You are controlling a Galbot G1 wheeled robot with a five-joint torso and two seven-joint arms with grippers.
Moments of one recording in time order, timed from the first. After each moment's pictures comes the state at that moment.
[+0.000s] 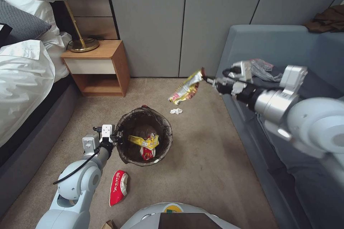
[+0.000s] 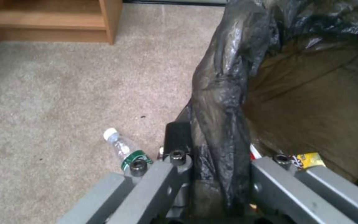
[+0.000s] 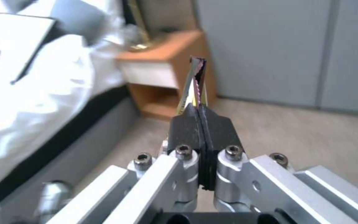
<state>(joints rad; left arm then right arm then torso) 1.50 -1.33 -0.64 -2.26 -0.41 0.74 -0.06 -0.71 0.62 0.49 2.47 1.85 -0.71 0.62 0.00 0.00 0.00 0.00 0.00</state>
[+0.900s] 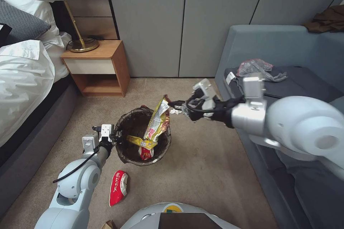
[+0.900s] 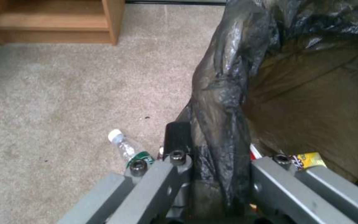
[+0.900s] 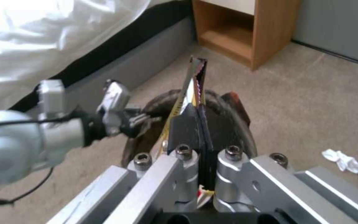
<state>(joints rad) 1.49 -1.31 -0.65 -2.25 -0.41 0.74 -0.06 -0.31 0.58 -0.13 2.42 1.82 -0.73 0.50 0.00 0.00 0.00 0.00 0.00</state>
